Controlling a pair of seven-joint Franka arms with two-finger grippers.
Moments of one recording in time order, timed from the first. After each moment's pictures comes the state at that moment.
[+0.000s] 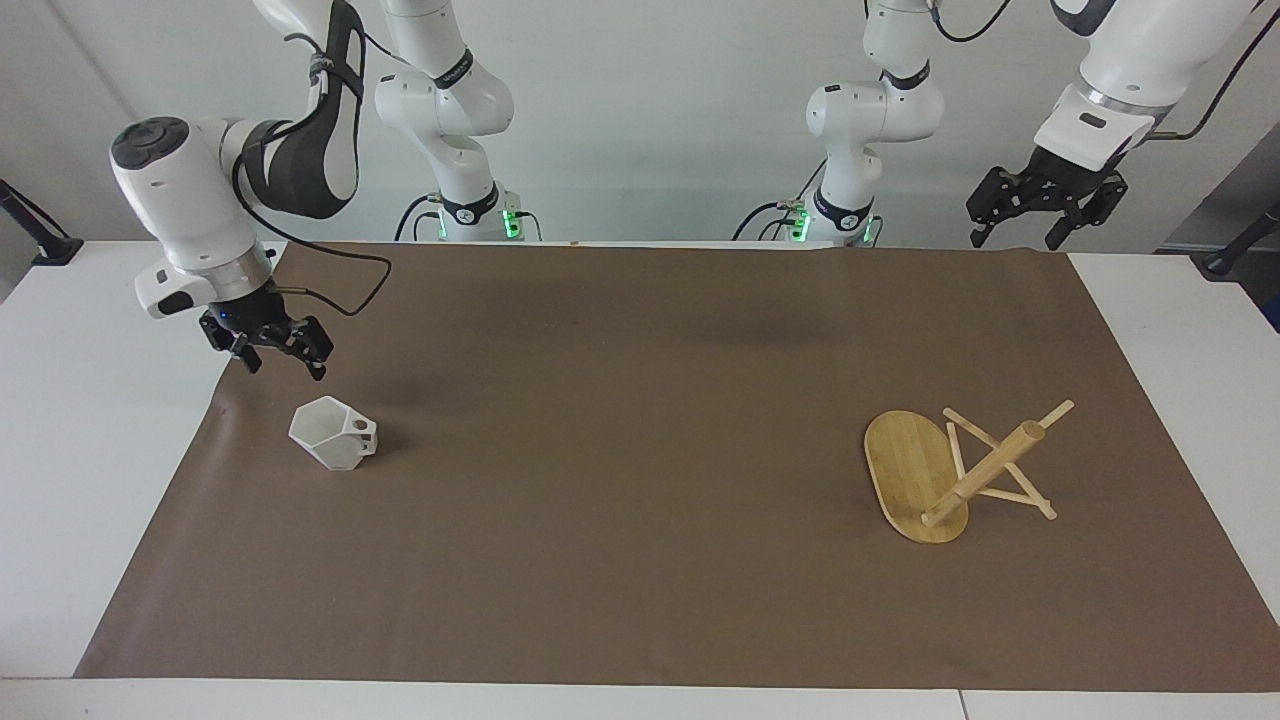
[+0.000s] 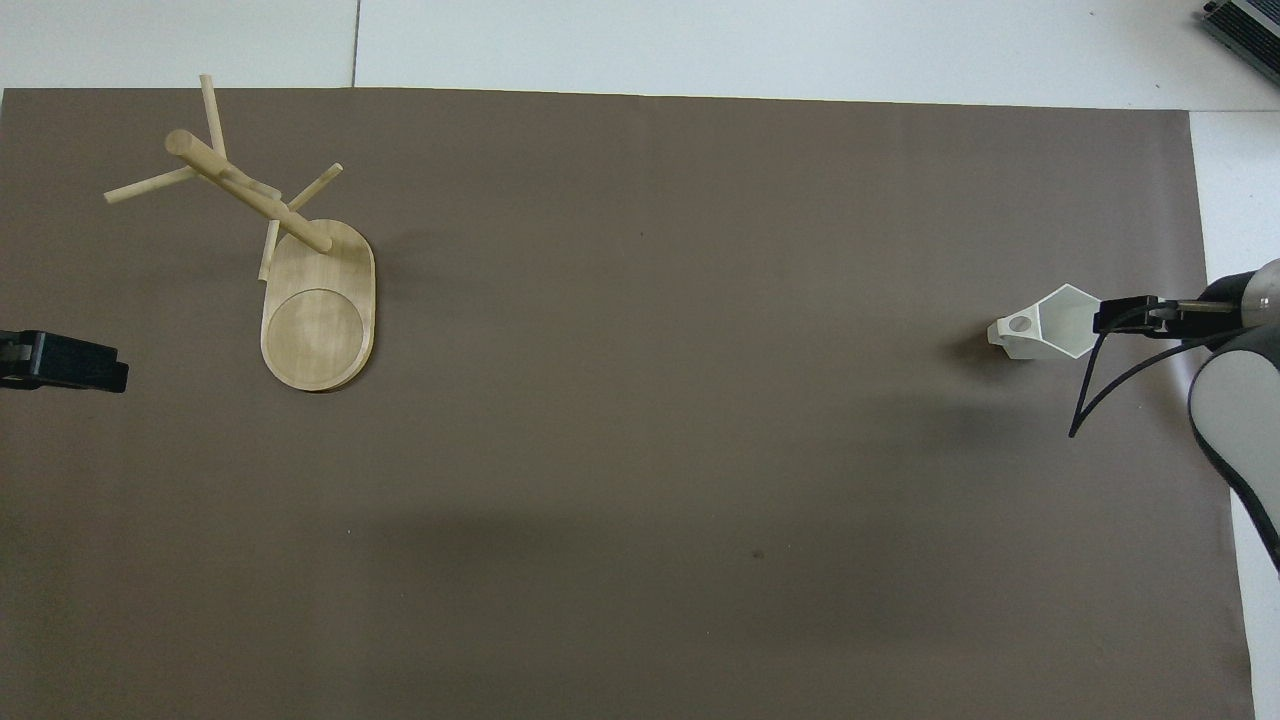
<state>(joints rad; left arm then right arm) -0.04 -0.13 -0.01 -1.66 -0.01 1.52 0.04 -0.05 0.07 -0.17 -1.98 0.01 2.19 -0.13</state>
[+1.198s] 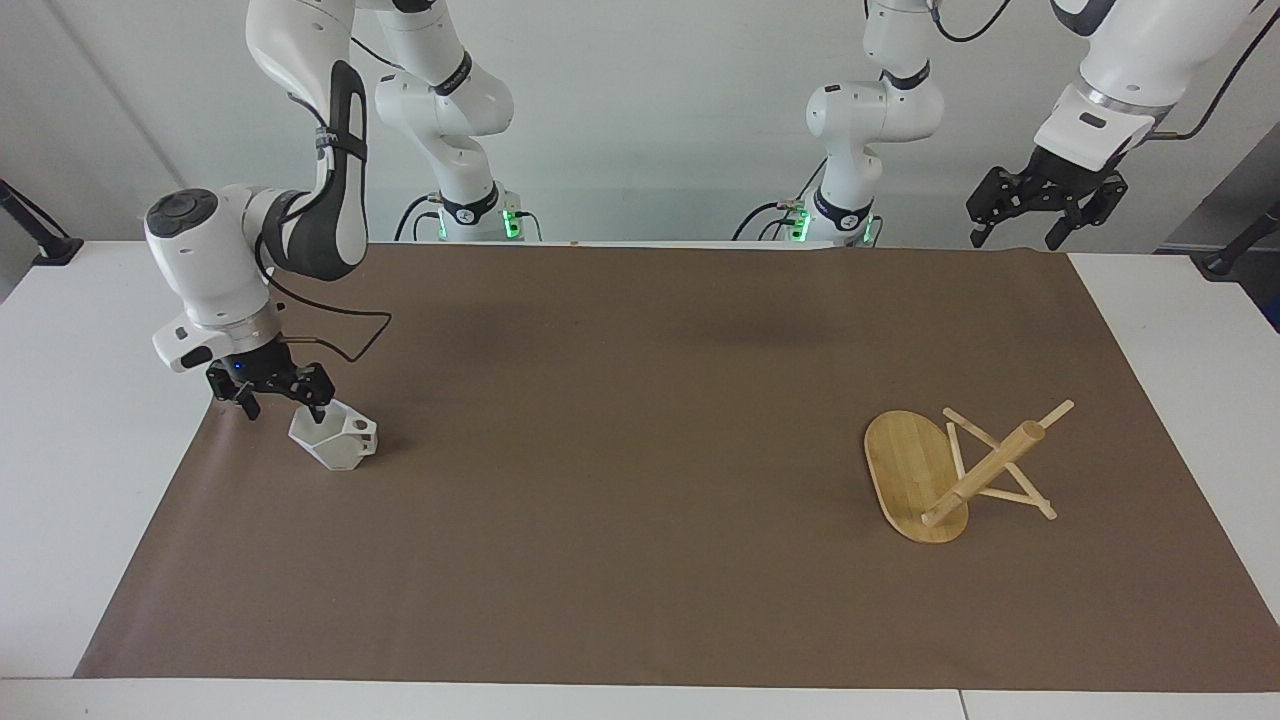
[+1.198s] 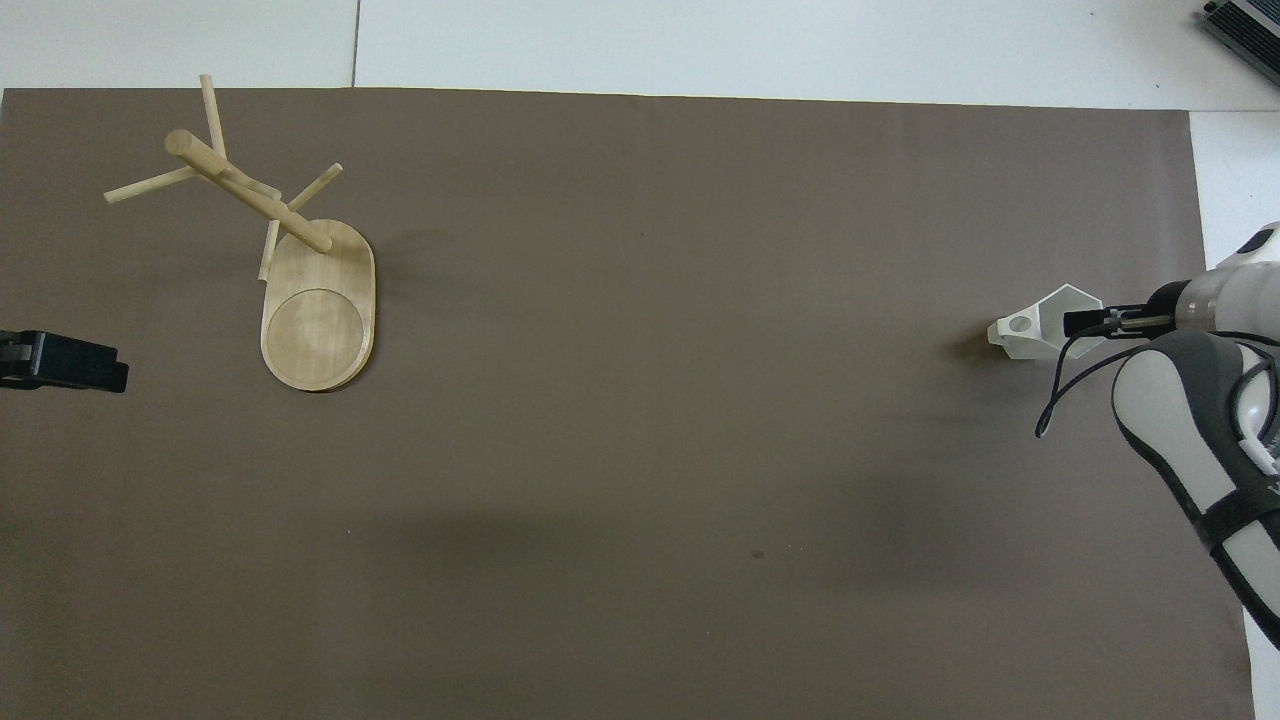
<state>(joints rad) -0.04 -0.13 -0.01 -1.66 -0.01 1.52 0.04 -0.06 0.17 -0.18 -2.04 0.01 2.39 -0.28</state>
